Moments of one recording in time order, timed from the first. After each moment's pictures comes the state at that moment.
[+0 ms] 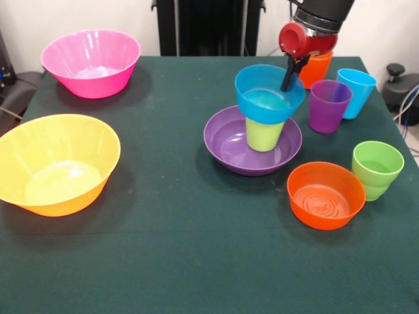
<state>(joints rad) 0.84 0.39 -1.25 1.19 -1.50 -0.92 3.84</state>
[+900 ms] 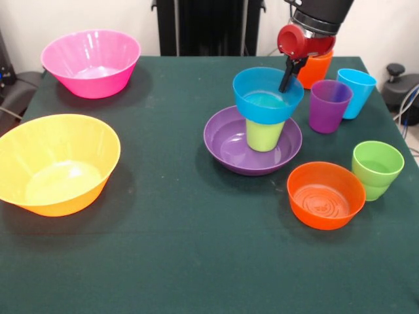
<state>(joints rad) 0.84 0.39 -1.25 1.19 -1.50 -0.92 3.84</state>
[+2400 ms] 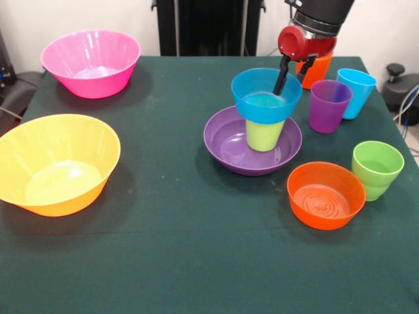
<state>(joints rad) 0.84 0.39 -1.25 1.19 -1.49 -0.92 3.84</state>
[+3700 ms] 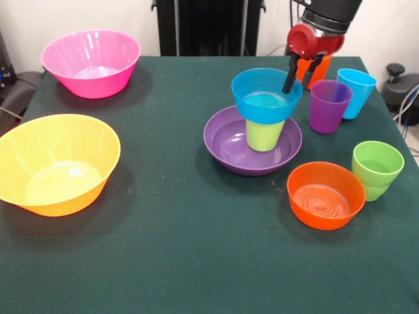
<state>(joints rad) 0.87 0.39 -1.25 1.19 -1.49 -0.92 3.84</state>
